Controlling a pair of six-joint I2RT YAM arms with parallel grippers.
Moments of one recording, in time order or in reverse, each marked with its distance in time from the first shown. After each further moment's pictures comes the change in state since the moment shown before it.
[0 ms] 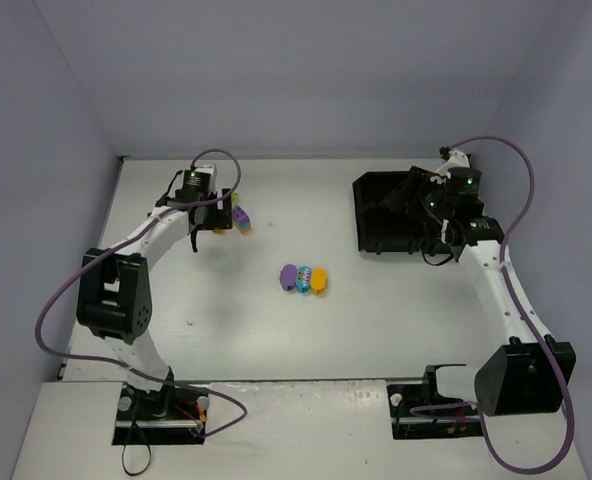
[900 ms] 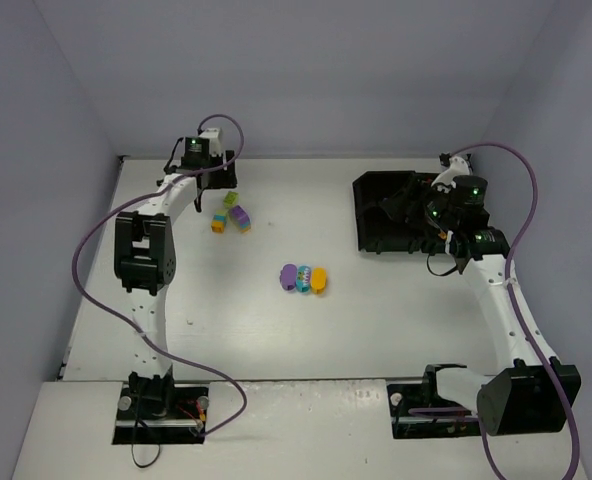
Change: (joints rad) left arm 0.092 0.449 0.534 0.109 0.200 0.073; right arm 0.000 -0.101 -0.068 -0.010 -0.110 0.002
